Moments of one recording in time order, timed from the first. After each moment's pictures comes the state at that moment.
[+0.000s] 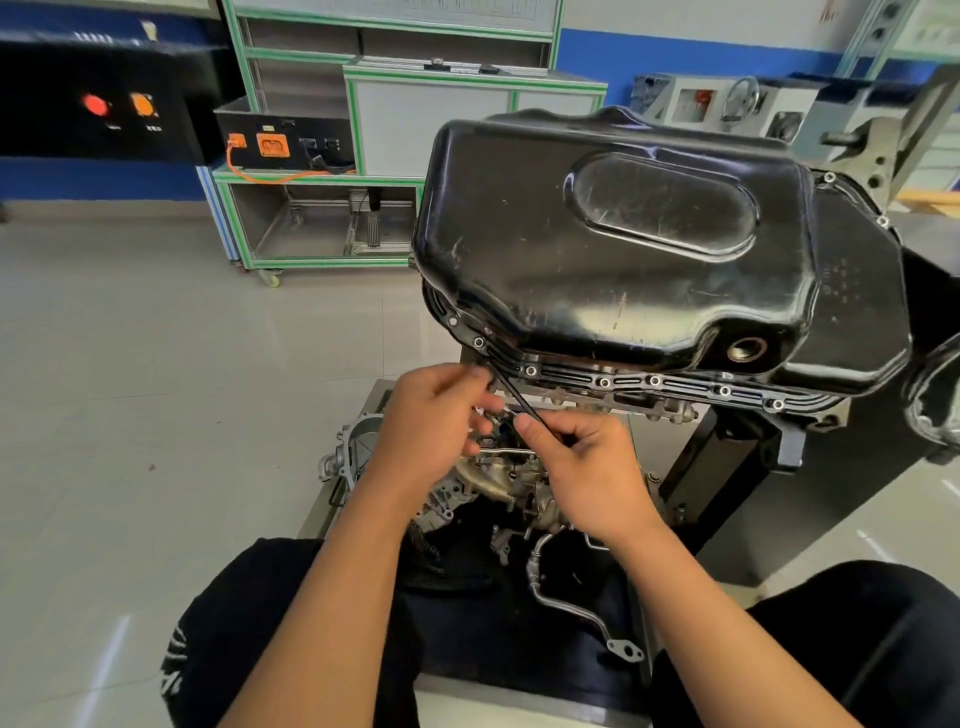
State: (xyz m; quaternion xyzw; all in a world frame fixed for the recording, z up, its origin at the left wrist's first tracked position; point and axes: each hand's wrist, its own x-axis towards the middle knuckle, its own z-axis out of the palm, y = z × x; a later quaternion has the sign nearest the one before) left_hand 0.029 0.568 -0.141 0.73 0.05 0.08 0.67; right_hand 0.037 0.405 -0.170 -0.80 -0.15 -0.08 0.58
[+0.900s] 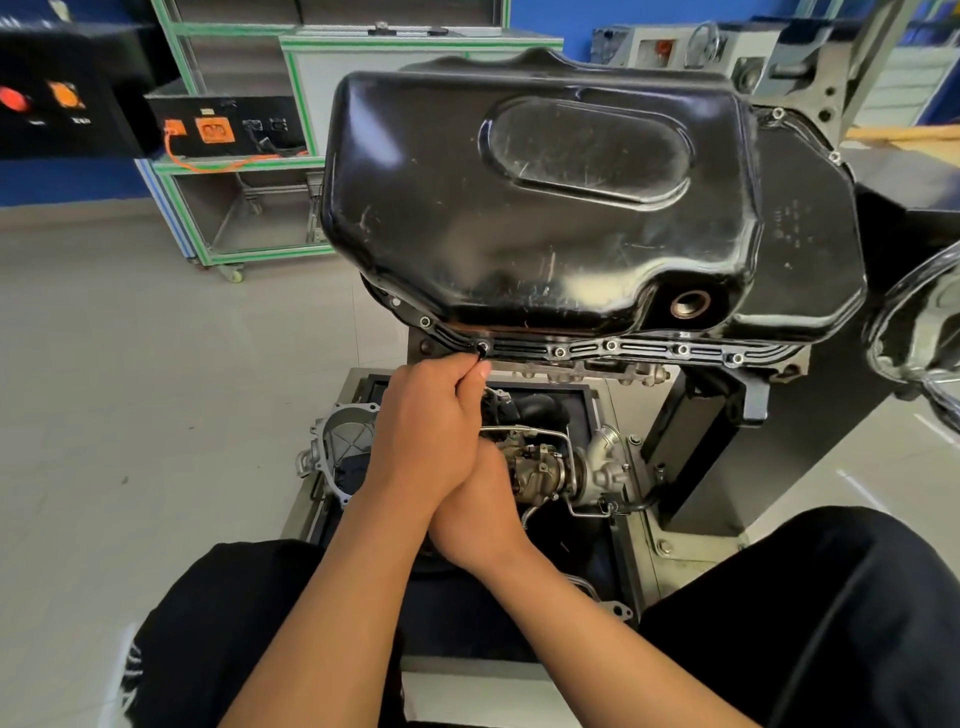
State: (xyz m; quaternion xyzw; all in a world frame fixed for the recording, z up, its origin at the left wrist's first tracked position) left_hand 0.033 0.534 -0.148 0.89 -0.08 0.24 0.38; right_hand 0.010 0.463 -0.210 -0.76 -0.17 -0.05 0.63
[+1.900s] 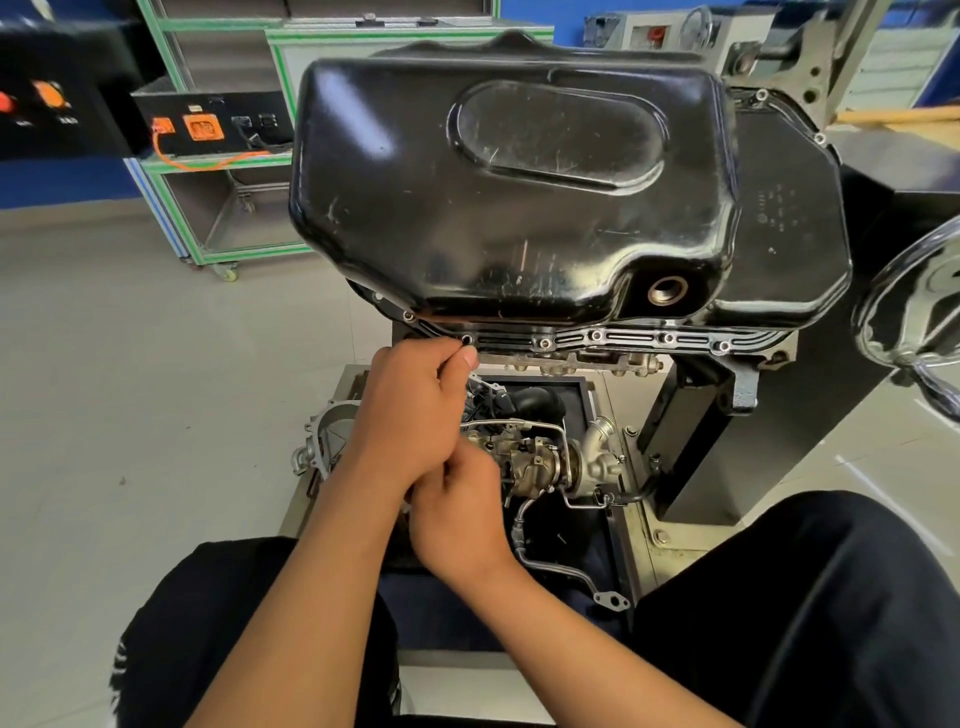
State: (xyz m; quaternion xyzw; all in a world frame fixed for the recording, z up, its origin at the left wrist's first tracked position) left_hand 0.039 0.535 -0.141 0.89 -0.08 0.21 0.39; right_hand -0.004 0.468 -0.208 -0.72 -0.08 -0.09 0.68
